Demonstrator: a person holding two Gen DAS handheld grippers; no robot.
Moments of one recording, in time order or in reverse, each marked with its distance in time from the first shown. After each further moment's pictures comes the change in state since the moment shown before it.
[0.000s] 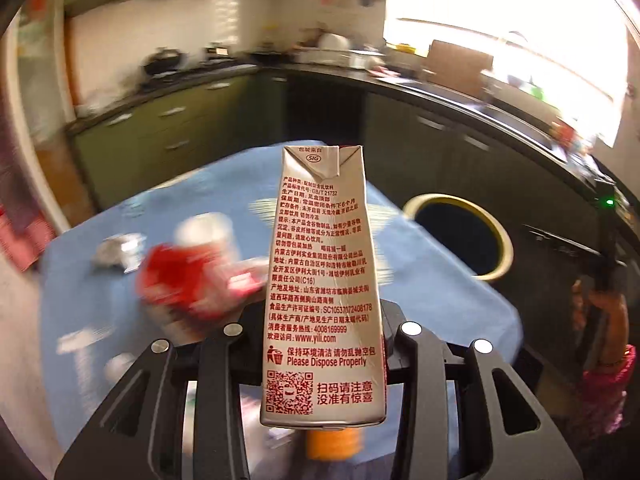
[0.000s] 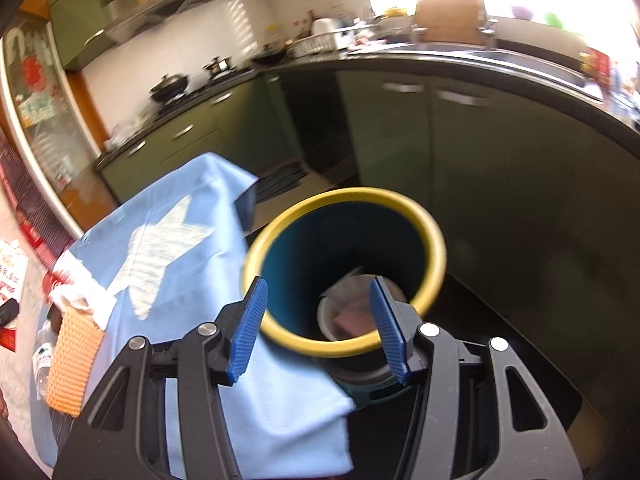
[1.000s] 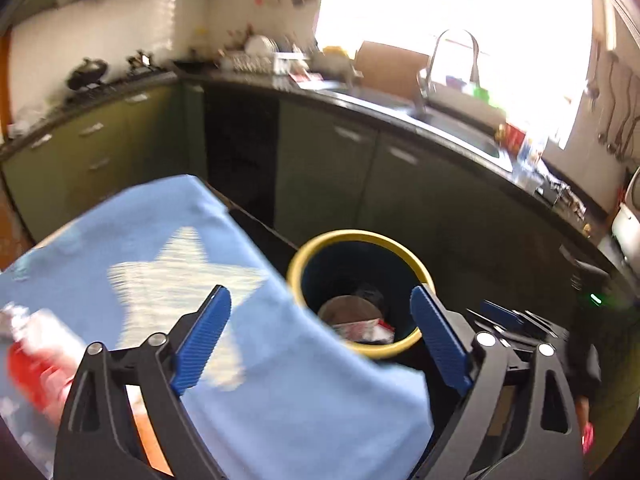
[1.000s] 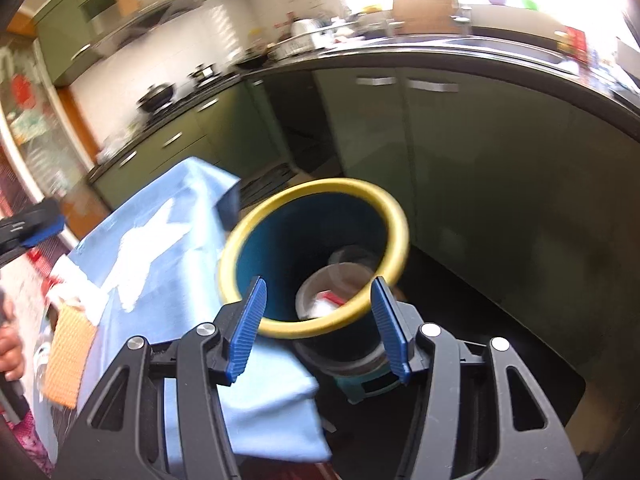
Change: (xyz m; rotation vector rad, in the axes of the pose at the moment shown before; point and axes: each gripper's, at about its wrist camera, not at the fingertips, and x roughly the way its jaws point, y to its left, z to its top) left arm 0.062 -0.107 0.078 0.026 -0.061 -0.187; right arm 0.003 -0.021 -0.003 0.018 0.025 0.030
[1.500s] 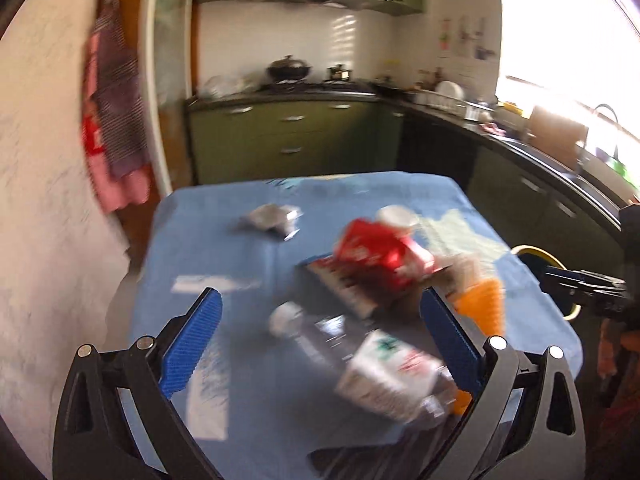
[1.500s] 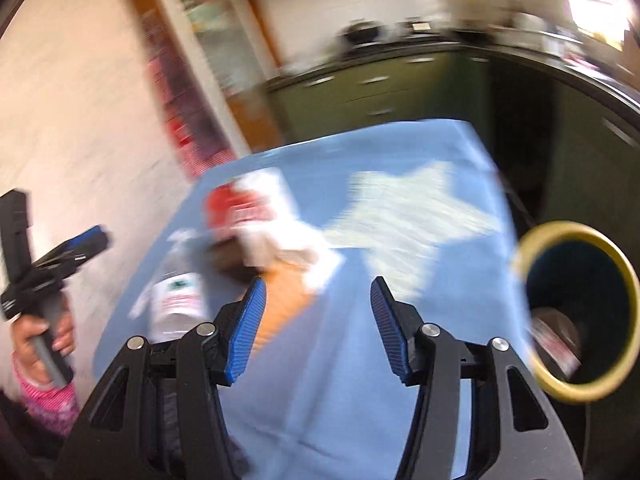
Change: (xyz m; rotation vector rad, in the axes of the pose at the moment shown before) left arm -0.196 0.196 -0.154 -0.309 -0.113 0.542; right arm 0.026 0.223 -0.012 -0.460 0.184 0.555
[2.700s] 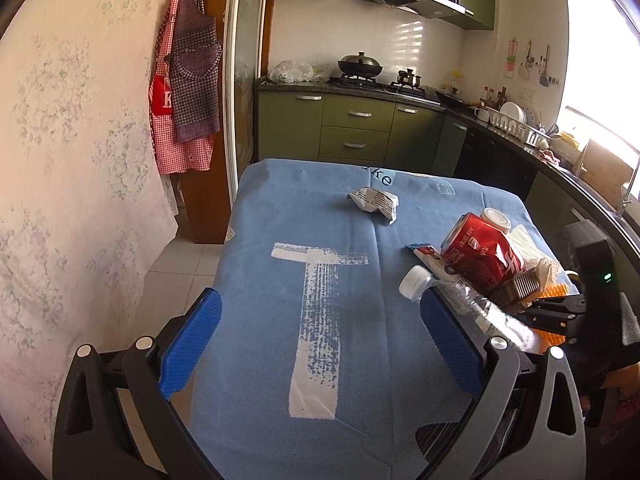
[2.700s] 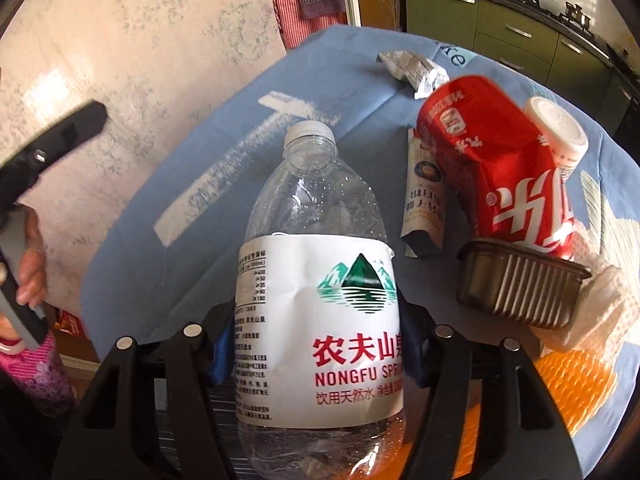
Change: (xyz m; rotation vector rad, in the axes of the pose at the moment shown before) left arm -0.014 0.078 -0.027 -0.148 0.004 0.141; right arm 0.153 0.148 -0.002 -0.337 0.408 0.112
